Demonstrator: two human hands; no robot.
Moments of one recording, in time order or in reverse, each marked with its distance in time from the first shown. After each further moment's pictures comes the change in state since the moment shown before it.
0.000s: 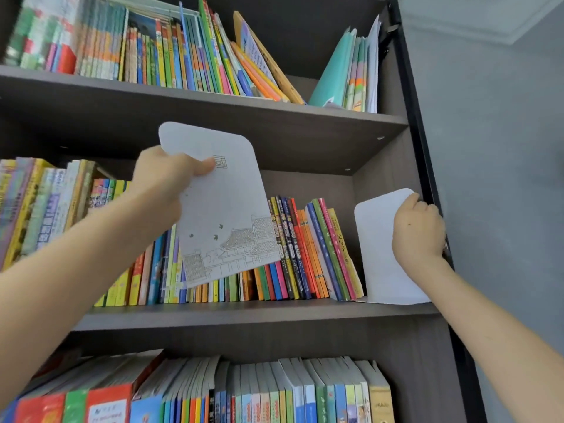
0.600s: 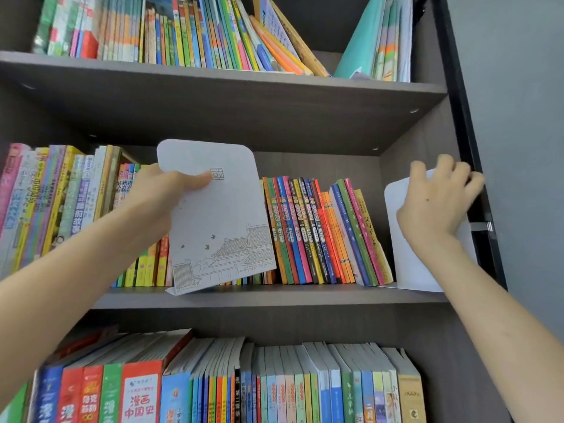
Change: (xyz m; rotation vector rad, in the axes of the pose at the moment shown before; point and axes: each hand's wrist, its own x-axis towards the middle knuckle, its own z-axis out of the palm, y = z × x) left_hand 0.001 -0.035 -0.034 0.139 0.000 -0.026; right_hand -0.010 -0.039 -0.021 0.187 0.238 0.018
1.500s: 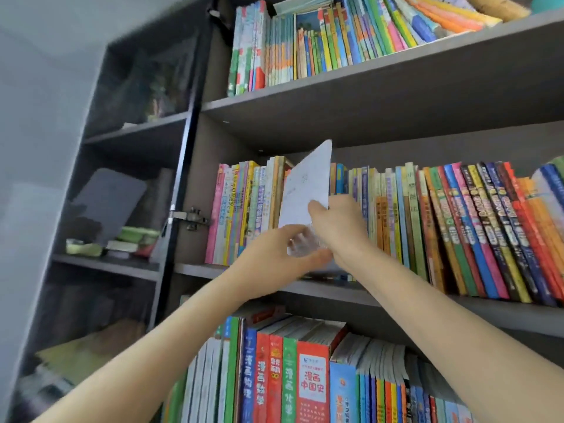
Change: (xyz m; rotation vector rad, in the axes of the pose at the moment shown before) left_hand -0.050 -0.036 -0.084 0.981 -0.202 0.148; right_hand -0.101 -0.268 -0.074 1.503 -0.907 0.066
